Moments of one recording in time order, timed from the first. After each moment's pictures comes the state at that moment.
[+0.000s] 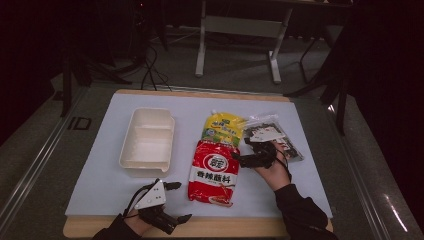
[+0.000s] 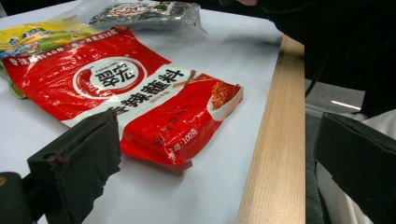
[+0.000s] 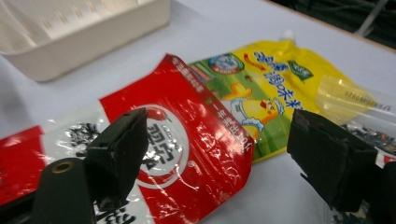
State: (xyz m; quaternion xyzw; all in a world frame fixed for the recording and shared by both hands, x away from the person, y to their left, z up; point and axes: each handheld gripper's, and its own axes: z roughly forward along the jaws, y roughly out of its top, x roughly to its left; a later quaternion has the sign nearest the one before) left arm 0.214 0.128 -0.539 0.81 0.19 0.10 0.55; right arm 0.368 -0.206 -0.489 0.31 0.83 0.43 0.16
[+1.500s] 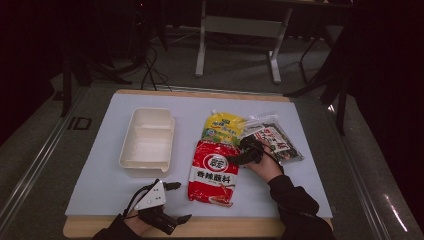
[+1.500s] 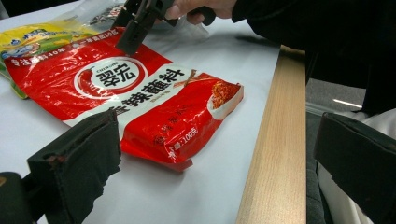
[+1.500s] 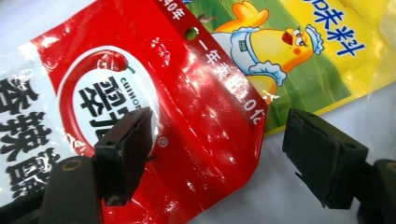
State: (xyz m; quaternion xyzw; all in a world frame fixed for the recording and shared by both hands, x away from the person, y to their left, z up) left arm 0.213 0.128 -0.539 0.81 0.19 0.11 0.55; right arm 0.410 -0.189 -0.530 0.34 0.88 0.32 0.08
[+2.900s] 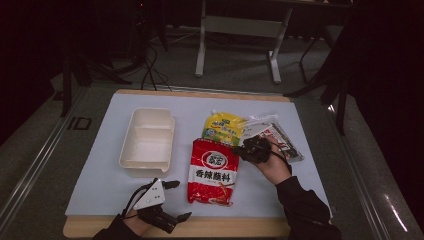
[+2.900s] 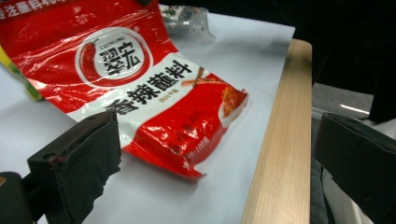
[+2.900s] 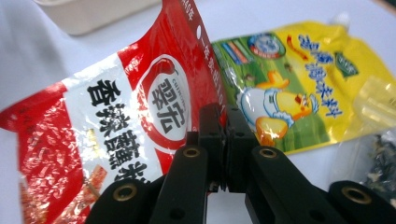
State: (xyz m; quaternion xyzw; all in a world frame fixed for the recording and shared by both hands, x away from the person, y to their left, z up) left arm 0.212 0.130 -0.532 0.80 0.21 0.12 0.55; right arm 0.367 -0.187 -0.458 0.24 0.90 0.36 0.11
